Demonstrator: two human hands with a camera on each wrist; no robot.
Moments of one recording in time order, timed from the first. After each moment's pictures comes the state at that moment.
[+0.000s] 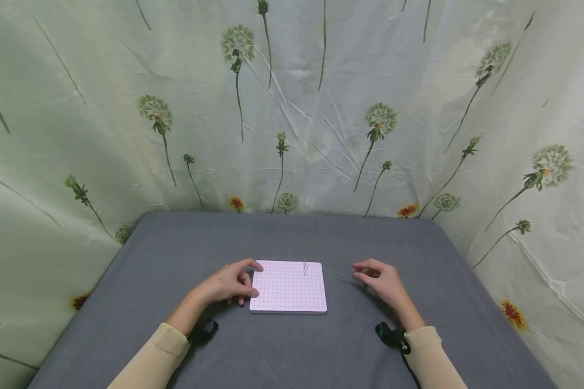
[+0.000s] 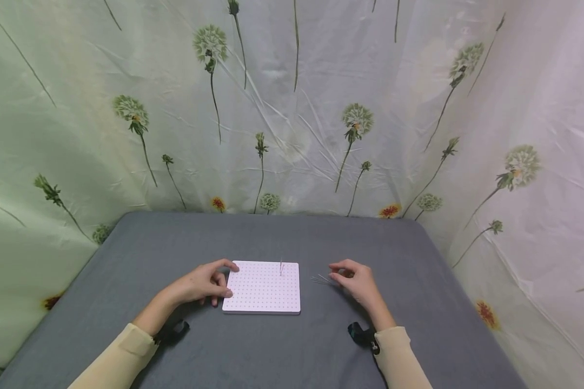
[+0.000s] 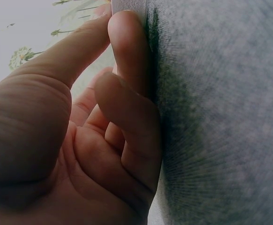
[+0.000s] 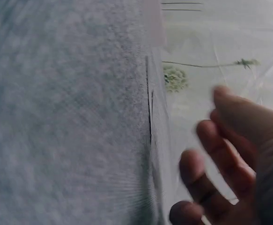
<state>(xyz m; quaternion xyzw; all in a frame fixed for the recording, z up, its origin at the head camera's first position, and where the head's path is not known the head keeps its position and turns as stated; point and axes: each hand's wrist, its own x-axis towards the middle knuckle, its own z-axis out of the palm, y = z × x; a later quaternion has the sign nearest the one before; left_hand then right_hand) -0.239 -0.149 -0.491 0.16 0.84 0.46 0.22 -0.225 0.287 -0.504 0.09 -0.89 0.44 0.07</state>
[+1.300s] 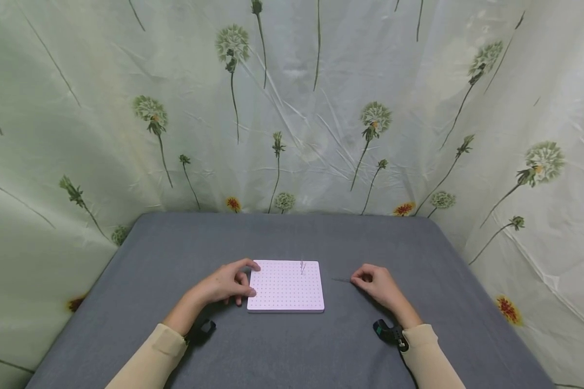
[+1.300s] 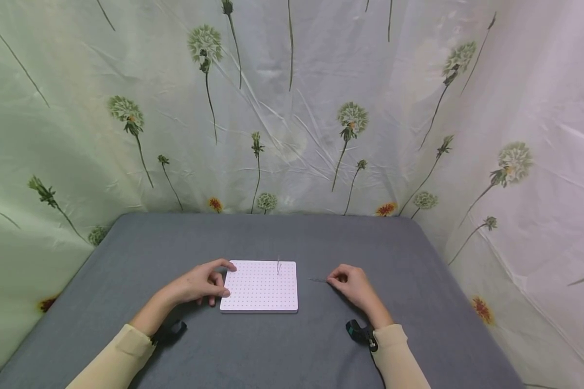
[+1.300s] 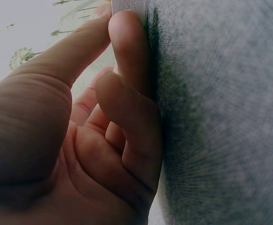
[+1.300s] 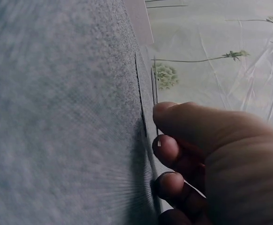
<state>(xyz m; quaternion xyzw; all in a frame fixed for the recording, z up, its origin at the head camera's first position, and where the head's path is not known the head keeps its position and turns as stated) -0.239 -0.150 -0.491 0.17 0.83 0.47 0.23 -0.226 0.294 -0.516 0.15 -0.92 0.35 0.06</state>
